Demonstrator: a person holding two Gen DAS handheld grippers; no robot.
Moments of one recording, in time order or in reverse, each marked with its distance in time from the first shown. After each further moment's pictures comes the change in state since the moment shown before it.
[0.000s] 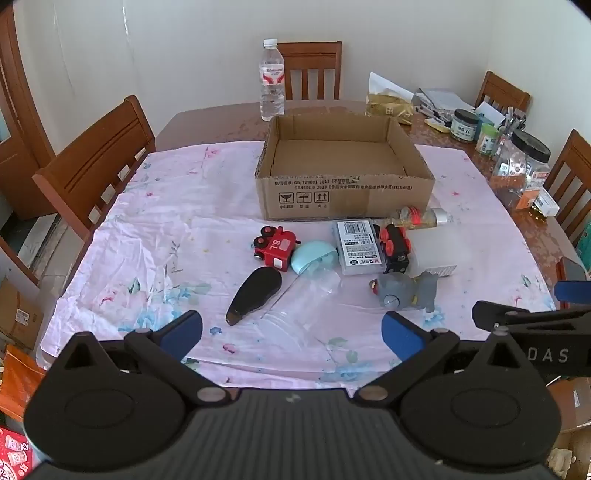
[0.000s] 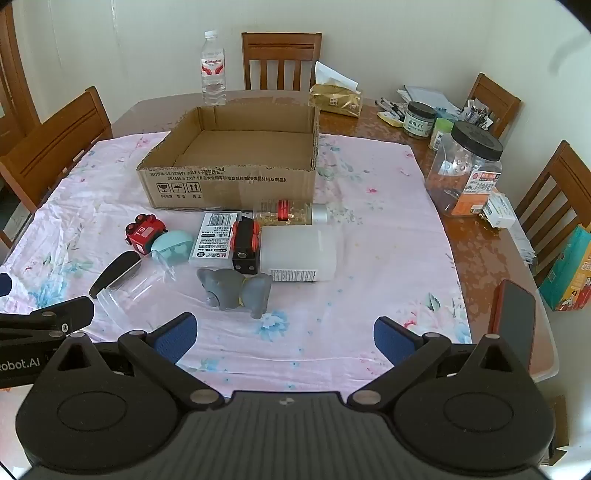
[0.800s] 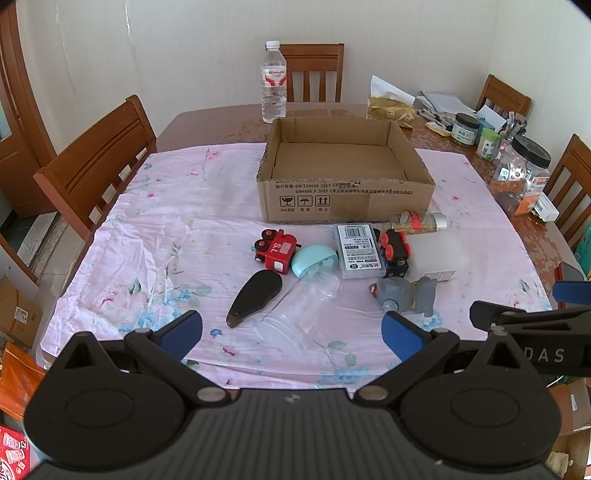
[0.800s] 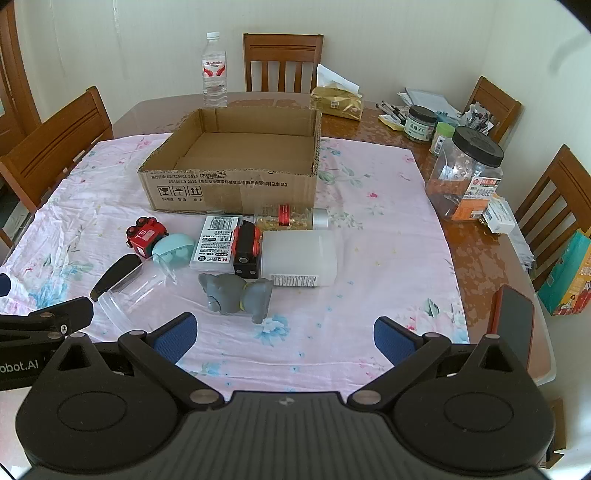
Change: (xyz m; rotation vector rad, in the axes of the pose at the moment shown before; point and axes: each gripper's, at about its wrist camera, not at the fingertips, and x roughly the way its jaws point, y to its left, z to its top) left arm -0.004 0.001 0.004 -0.009 -0.002 -0.003; right arm -0.002 0.000 0.004 -0.009 -0.002 -0.002
